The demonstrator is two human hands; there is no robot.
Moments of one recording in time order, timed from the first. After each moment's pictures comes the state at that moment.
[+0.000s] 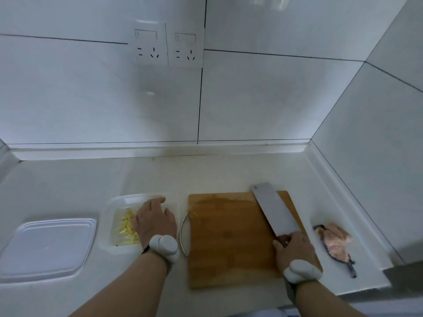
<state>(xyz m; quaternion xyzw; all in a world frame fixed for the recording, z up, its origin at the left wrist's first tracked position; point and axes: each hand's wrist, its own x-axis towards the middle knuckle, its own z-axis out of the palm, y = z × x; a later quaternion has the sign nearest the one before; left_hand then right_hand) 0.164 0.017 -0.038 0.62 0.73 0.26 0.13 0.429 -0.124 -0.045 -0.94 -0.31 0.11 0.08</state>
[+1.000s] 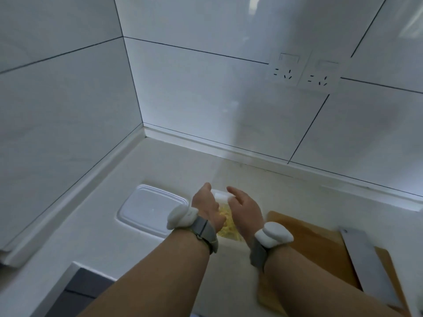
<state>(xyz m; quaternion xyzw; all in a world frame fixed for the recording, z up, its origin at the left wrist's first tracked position) 0.068 0.026 0.066 -0.01 0.53 0.49 0.69 0.169 0.020 0.033 -0.63 -0.59 0.40 0.31</state>
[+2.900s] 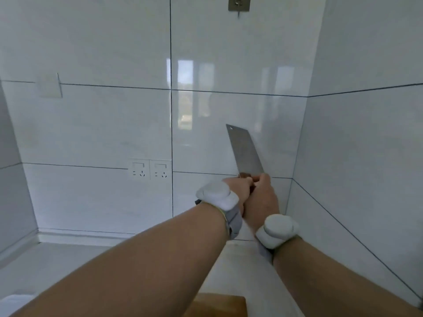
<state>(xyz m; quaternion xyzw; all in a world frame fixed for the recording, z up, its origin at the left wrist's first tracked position) 0.462 -0.052 0.322 0.58 0.49 0.39 0.52 0.522 -0.074 0.292 -0.67 -0.52 0.08 0.53</state>
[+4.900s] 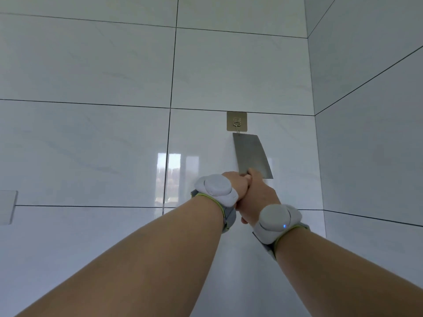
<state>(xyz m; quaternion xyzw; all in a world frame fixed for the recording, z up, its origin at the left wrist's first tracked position) 0.452 0.133 0.575 0.72 0.37 0.49 0.33 0.510 0.087 0.547 -0.67 -0.57 -0.05 0.47</state>
